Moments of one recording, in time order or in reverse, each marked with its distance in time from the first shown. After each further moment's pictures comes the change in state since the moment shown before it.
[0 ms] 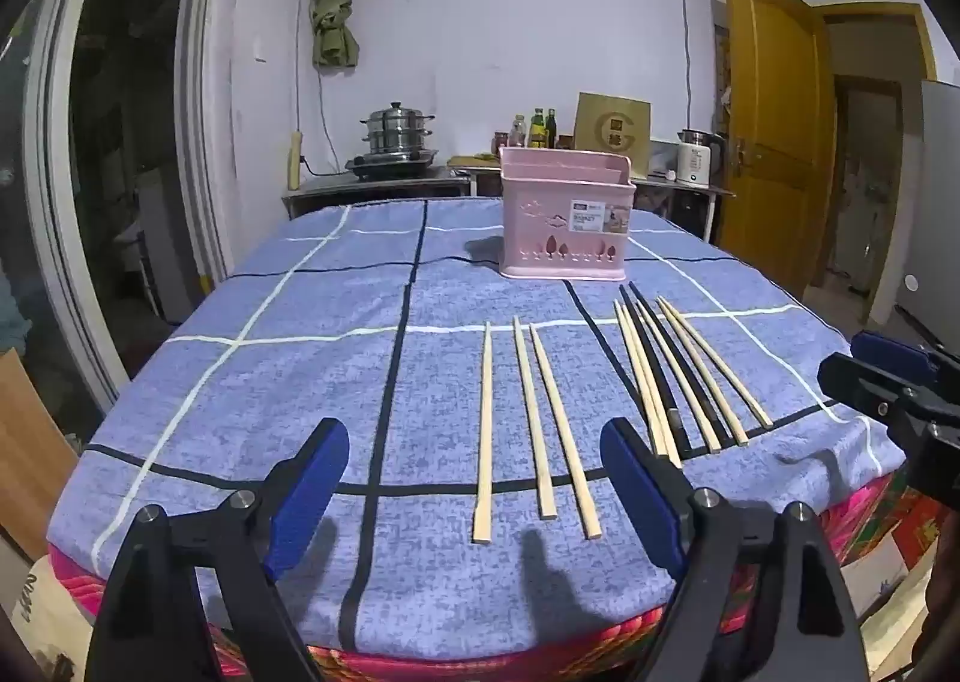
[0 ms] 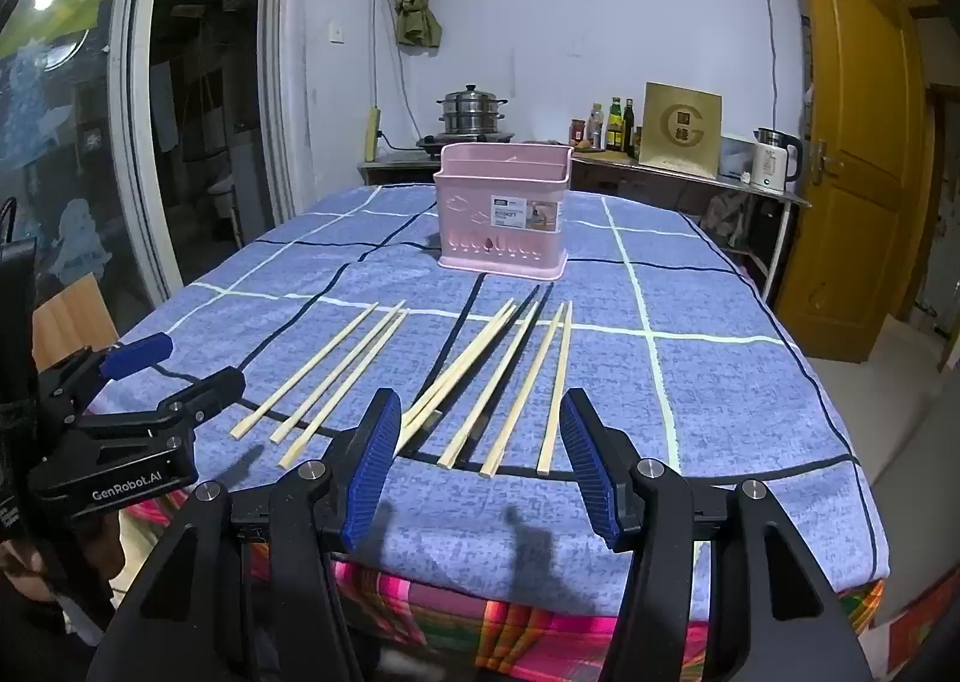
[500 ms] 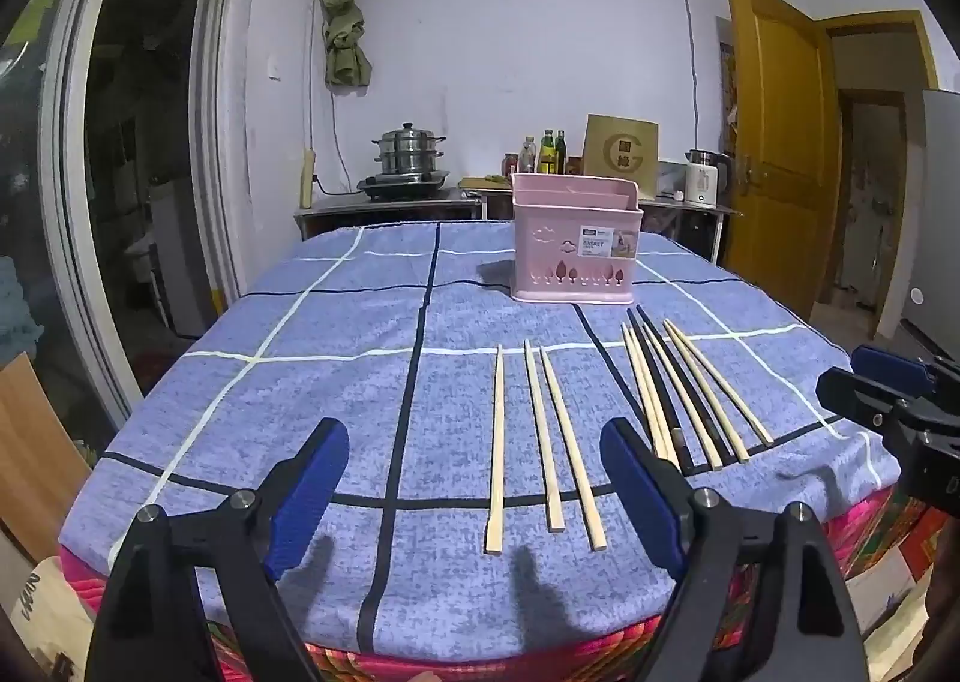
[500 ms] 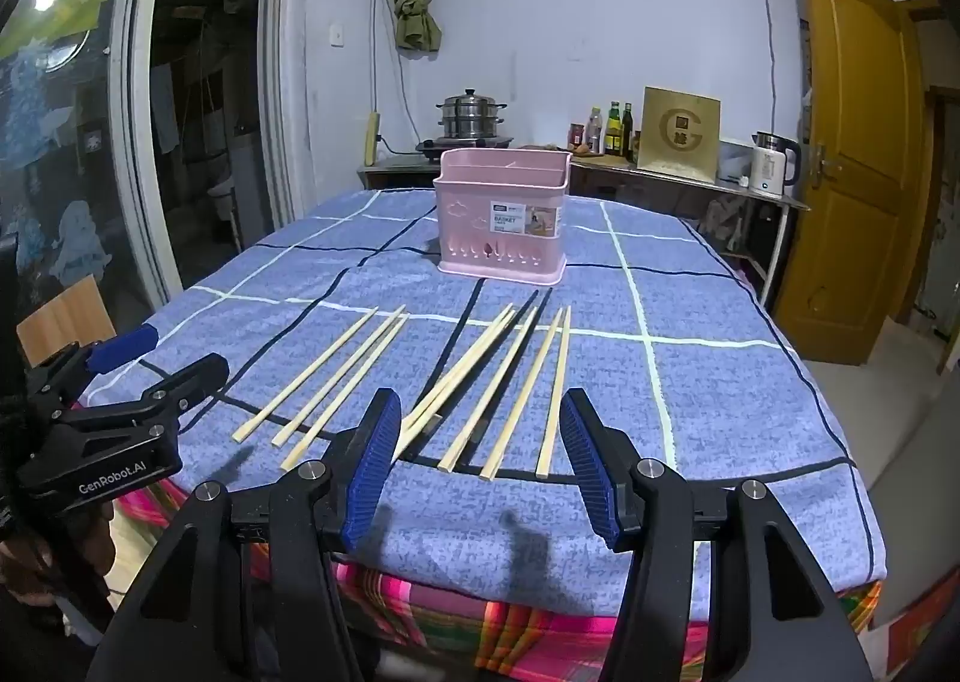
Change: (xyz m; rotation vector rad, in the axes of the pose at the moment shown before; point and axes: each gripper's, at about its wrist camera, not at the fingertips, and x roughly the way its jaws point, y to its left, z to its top) left arm -0.026 0.002 0.005 0.002 -0.066 0.044; right arm -0.001 0.000 0.001 -0.001 -0.005 0.000
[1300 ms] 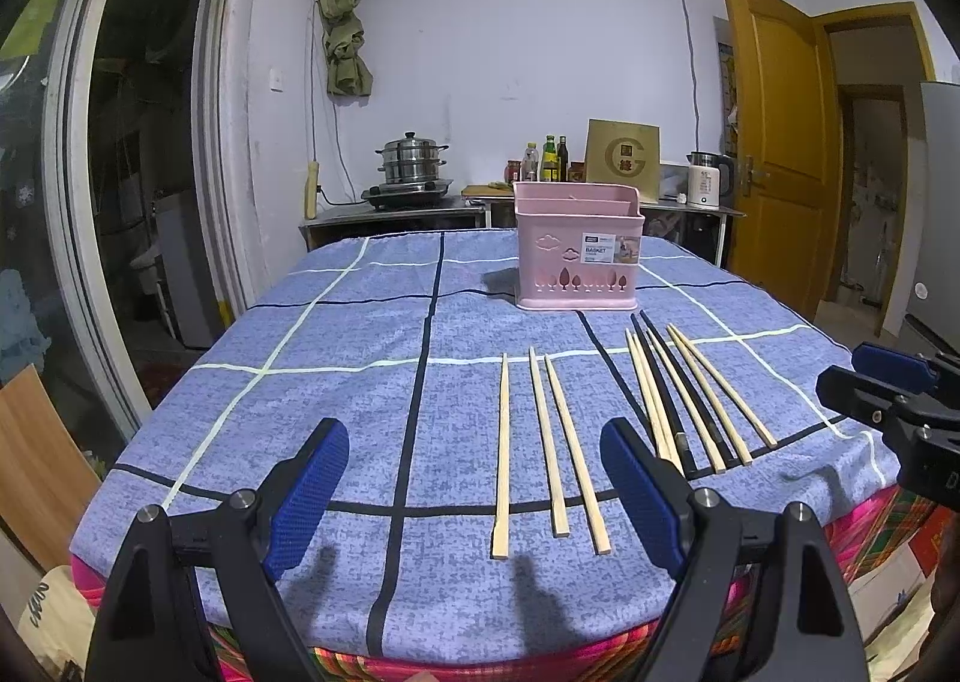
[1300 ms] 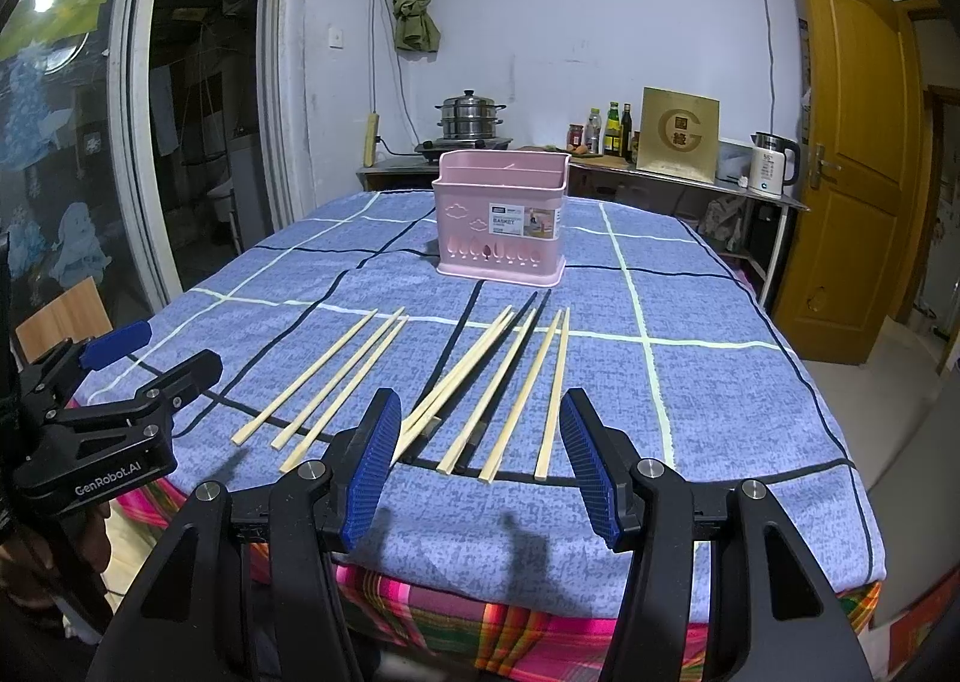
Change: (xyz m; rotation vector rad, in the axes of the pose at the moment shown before) left arm -0.004 -0.002 -0.001 0.014 -0.016 0.015; right arm 0.000 -0.001 0.001 0.001 -0.003 0.000
